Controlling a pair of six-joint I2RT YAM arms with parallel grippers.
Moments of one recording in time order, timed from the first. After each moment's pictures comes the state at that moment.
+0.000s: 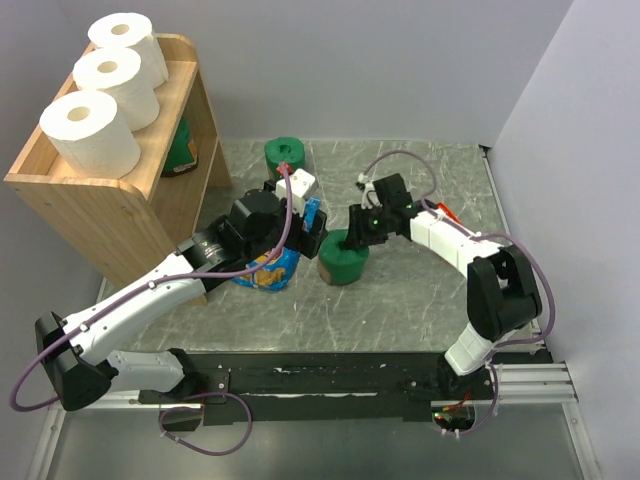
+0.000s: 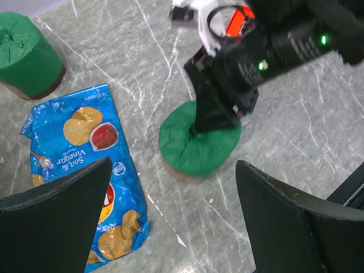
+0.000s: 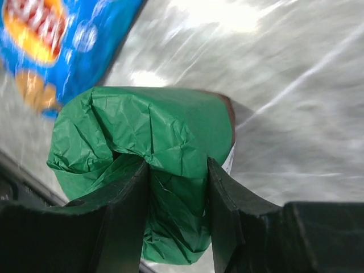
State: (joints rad) left arm -0.87 1.22 1.20 -0.34 -0.16 -0.13; right arm 0.38 1.65 1.17 -0.46 -0.34 0.24
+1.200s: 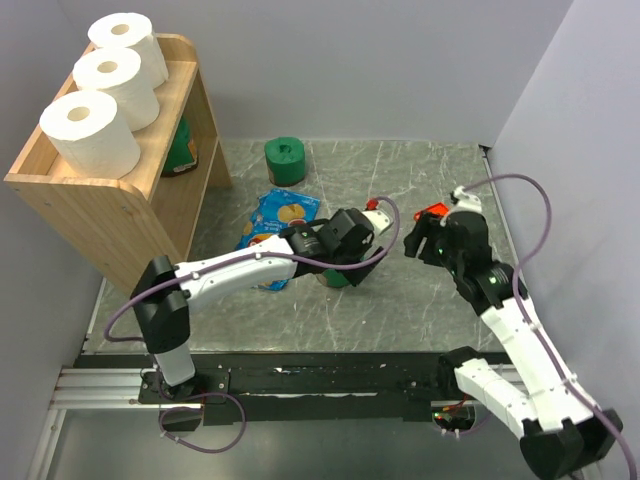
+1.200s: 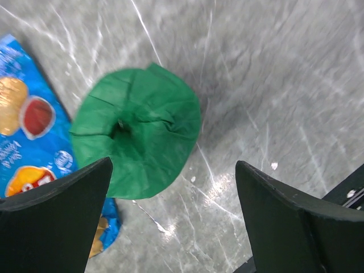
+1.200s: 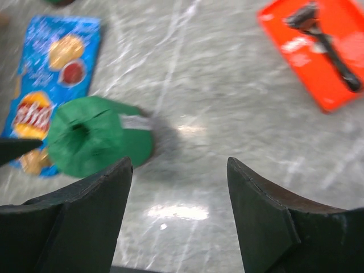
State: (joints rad) left arm -1.06 1.72 1.51 -0.57 -0.25 -0.10; right arm 0.32 0.85 0.89 -0.62 0.13 0.45
